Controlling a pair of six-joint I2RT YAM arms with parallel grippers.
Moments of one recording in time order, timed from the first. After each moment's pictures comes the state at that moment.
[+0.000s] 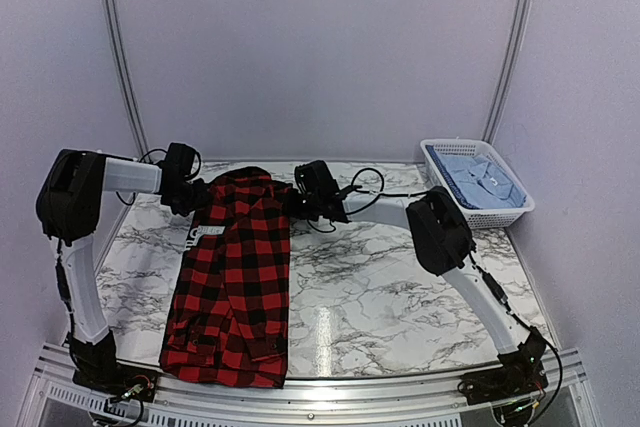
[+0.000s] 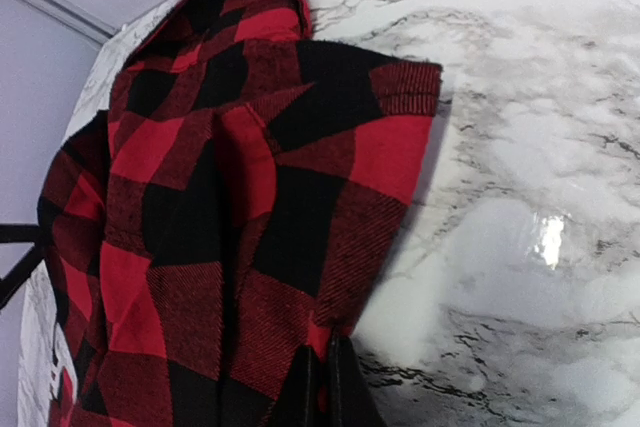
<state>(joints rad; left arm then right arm) -0.21 2.03 1.33 -0.22 -0.10 -0.52 0.72 2.69 2.21 -0.10 -0.08 0.70</state>
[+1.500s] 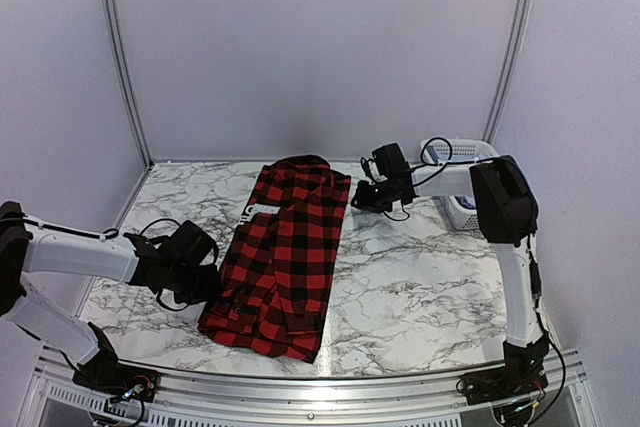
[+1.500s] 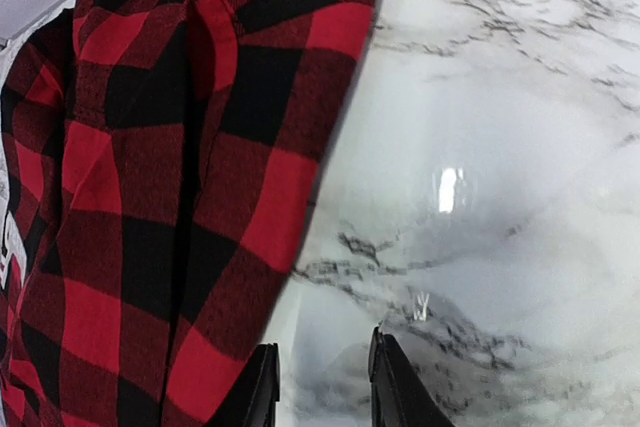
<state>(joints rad) -0.72 1.41 0.60 -0.30 -0.11 -0.87 0.44 2.33 1.73 -0.21 -0.18 0.46</state>
